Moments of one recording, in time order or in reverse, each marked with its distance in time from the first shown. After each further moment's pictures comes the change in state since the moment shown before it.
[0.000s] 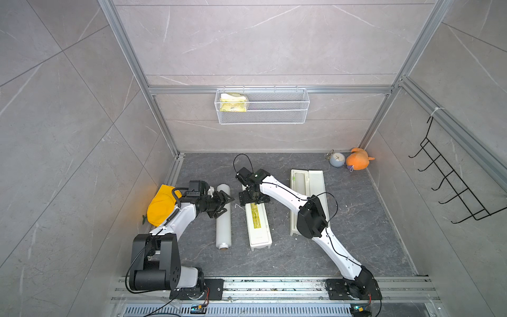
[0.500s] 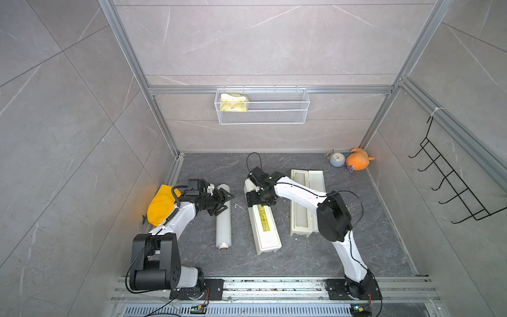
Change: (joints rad) left arm 0.009 0.003 0.024 0.050 0.065 0.007; right arm -0.068 -0.439 -0.662 0.401 -0.192 -0.042
